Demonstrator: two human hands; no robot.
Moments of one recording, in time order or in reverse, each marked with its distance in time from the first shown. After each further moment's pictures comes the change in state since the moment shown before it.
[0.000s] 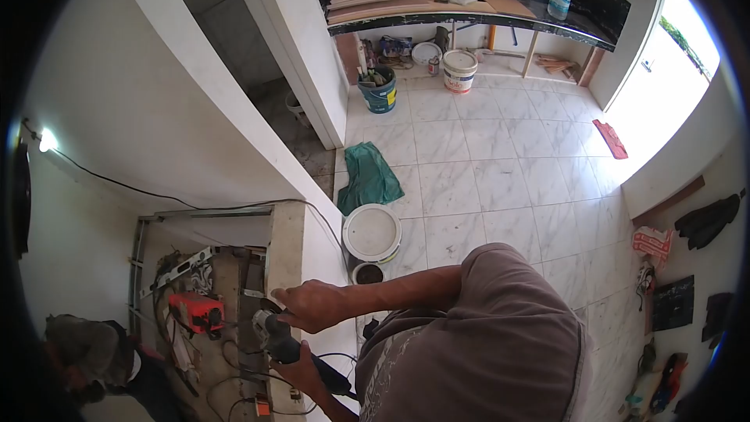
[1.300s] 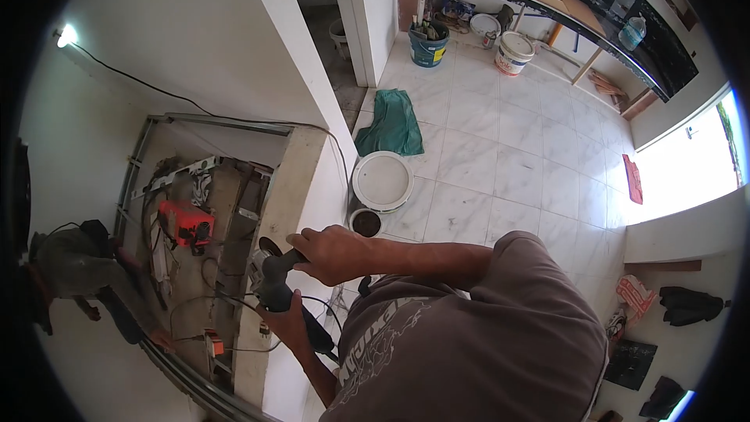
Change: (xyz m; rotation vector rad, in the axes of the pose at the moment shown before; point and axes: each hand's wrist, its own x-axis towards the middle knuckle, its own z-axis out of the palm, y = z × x) left_hand -0.020 -0.003 -0.007 0.040 0.068 -0.033; right_hand -0.015 0.013 -0.003 -0.075 -0.104 -0.092
